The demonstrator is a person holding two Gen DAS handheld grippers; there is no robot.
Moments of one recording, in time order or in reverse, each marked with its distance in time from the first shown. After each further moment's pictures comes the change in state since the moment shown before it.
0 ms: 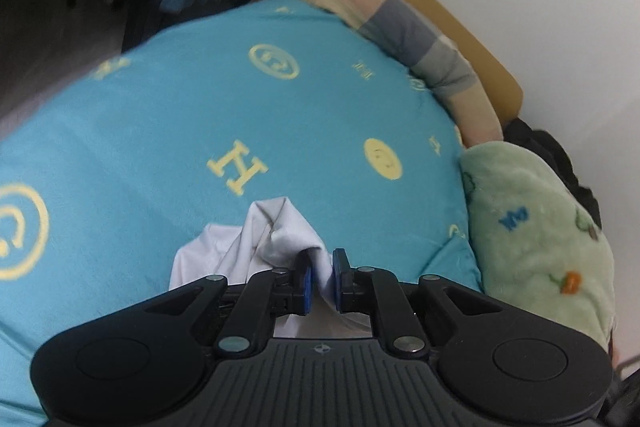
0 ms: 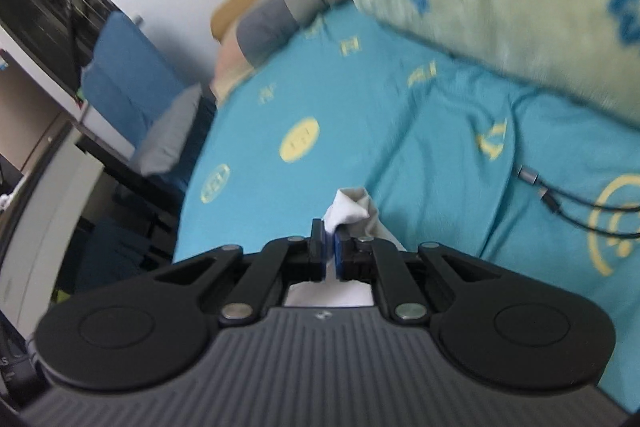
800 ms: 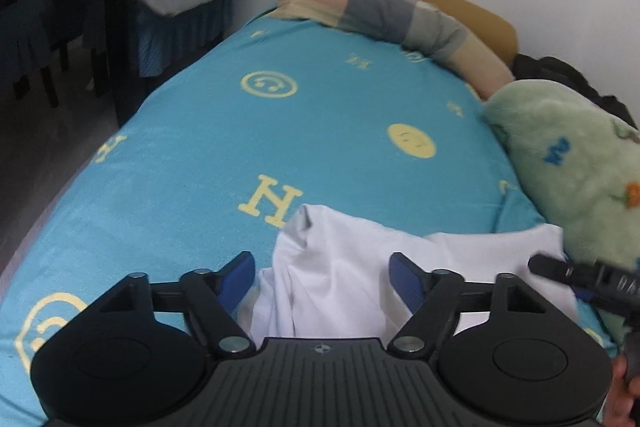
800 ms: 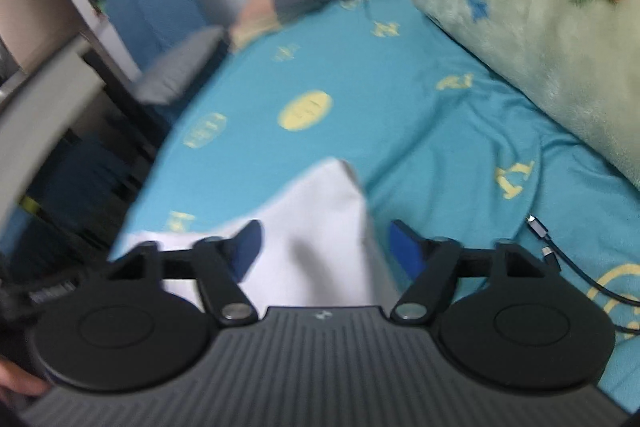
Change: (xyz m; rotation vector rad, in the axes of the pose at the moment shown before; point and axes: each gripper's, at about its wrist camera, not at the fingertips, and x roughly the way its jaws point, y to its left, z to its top) left arm 0.029 -0.005 0.004 0.330 -0.023 0.127; right arm 0.034 0.013 0.001 -0.309 0.079 -0.062
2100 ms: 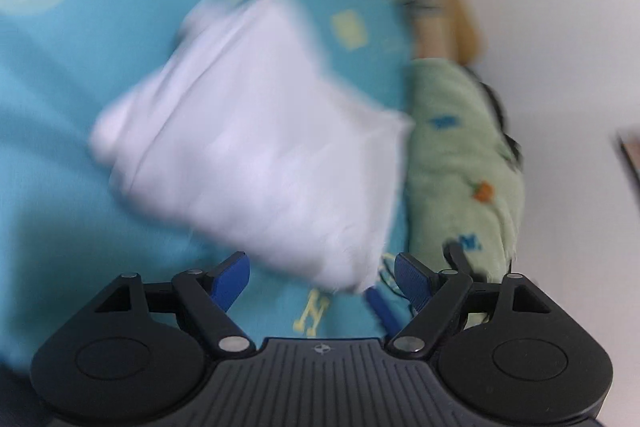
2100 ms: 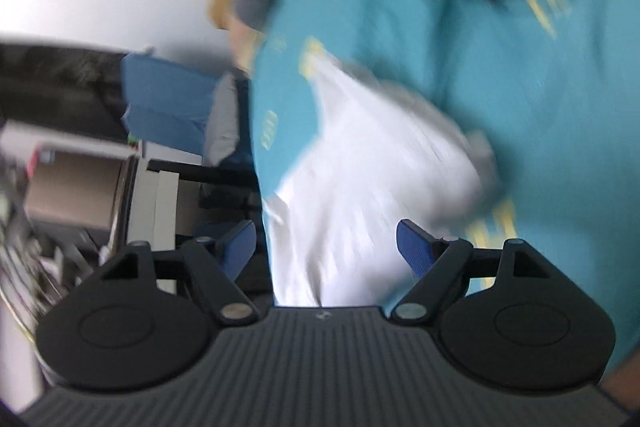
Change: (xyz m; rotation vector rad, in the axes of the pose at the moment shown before) left arm -0.074 0.027 -0.121 -0.671 0.358 -0.423; right arm -0.101 -0.040 -0.108 0.793 0.098 0.330
